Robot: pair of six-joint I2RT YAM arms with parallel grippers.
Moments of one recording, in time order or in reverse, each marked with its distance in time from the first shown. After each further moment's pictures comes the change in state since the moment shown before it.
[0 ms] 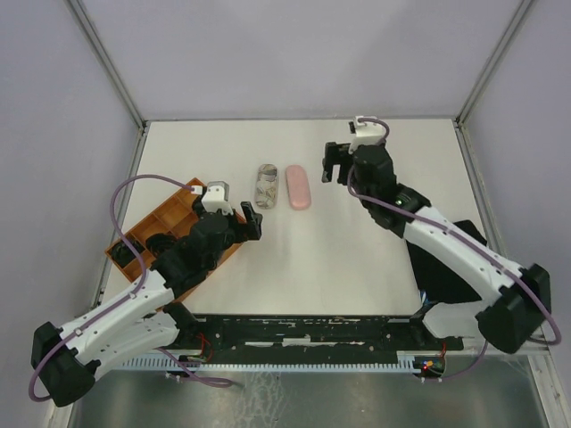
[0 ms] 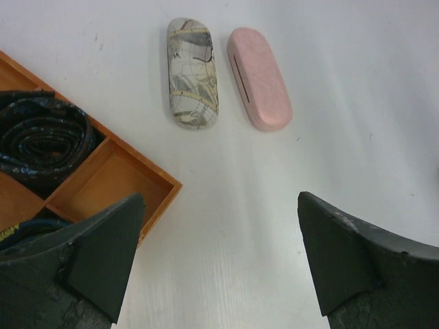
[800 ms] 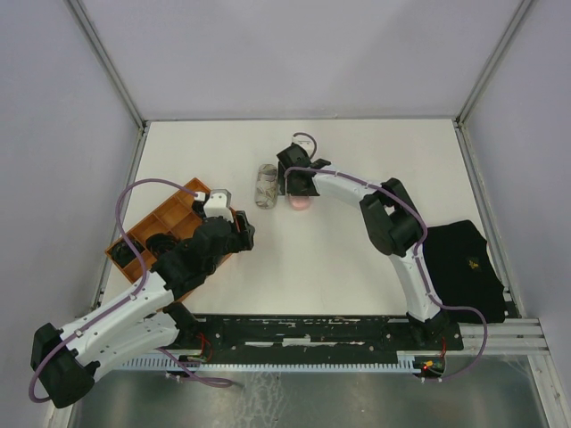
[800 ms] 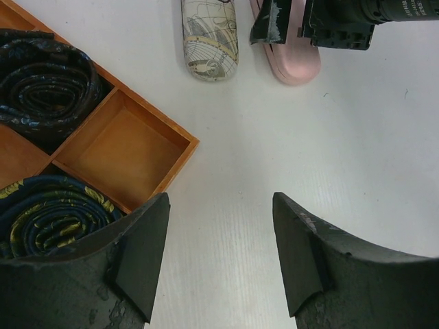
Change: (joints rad) left arm 0.000 -0.011 -0.025 -0.105 0.026 -0.040; right arm 0.015 0.891 0.577 -0.304 -0.102 0.314
